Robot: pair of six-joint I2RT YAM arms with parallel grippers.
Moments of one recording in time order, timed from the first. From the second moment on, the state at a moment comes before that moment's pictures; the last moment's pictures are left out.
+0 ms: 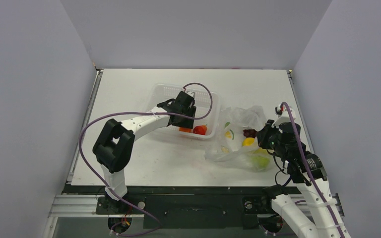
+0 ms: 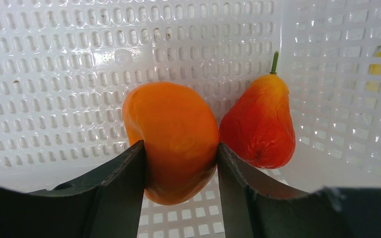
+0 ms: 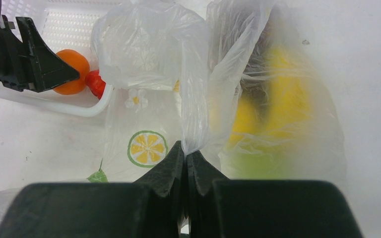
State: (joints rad) left arm -0.68 1.86 1.36 -0.48 -0.13 -0.42; right arm 0.29 0.64 0.88 -0.79 0.07 0.35
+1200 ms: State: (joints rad) left arm -0.70 1.40 1.12 -0.06 0.29 -0.55; right arm 0.29 0.68 0.88 -0.70 -0.07 0.37
